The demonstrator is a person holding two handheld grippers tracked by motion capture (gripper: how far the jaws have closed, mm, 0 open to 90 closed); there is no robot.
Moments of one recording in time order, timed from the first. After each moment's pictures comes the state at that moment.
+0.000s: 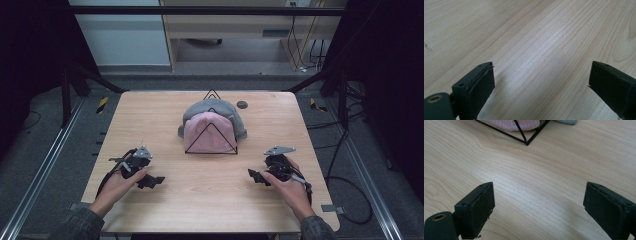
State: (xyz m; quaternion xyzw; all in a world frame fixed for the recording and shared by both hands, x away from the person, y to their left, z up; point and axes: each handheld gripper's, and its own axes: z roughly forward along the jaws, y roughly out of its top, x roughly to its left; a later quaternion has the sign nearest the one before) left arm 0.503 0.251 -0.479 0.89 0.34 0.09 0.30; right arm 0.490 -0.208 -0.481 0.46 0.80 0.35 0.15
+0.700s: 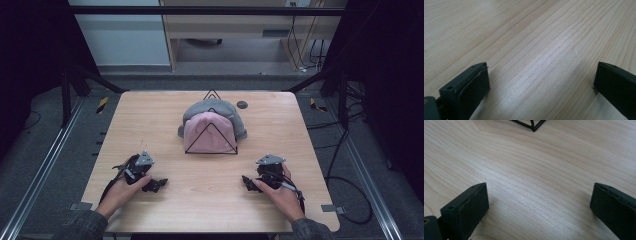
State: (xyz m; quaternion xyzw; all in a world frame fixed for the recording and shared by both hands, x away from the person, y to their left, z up) left arm 0.497 0.249 -0.505 0.87 0.33 0.14 0.34; right arm 0.480 -0.191 -0.512 0.44 0.81 0.34 0.19
